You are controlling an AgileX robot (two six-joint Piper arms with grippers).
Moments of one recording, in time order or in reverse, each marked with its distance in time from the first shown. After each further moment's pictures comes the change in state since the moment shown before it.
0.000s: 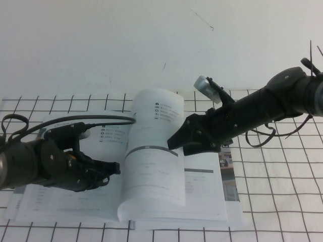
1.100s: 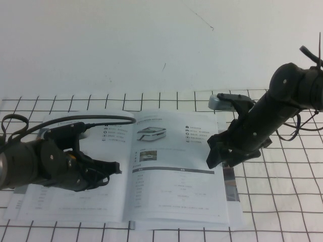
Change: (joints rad) right arm 0.000 -0.050 0.010 -0.593 -0.077 0.348; left arm 0.000 0.000 0.000 0.000 -0.004 -0.002
